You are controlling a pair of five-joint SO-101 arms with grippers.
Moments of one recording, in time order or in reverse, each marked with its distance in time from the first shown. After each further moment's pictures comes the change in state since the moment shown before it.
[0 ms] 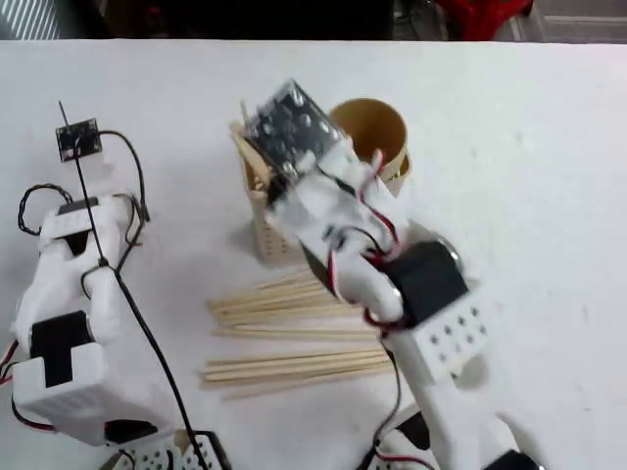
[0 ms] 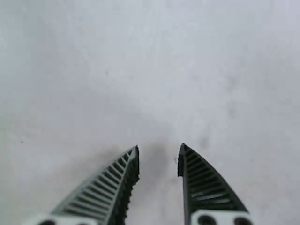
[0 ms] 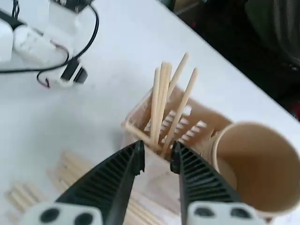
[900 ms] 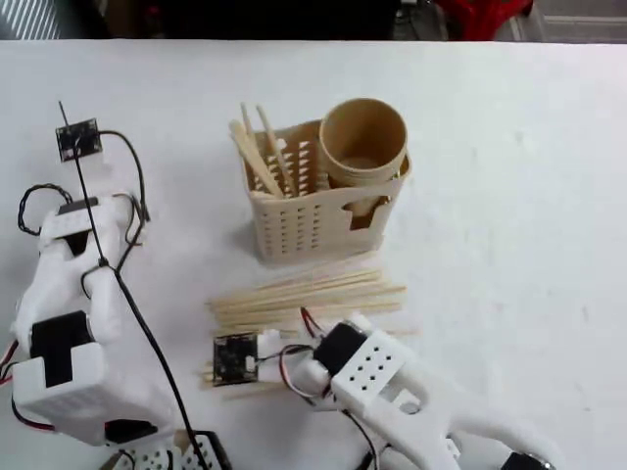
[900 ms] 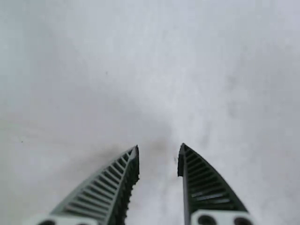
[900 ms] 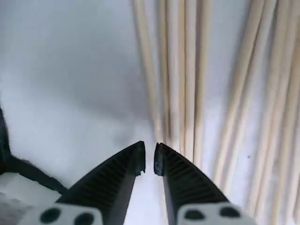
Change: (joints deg) left arm 0.0 0.0 0.0 0.0 0.0; right arm -17.1 -2.5 56.7 -8.0 25.7
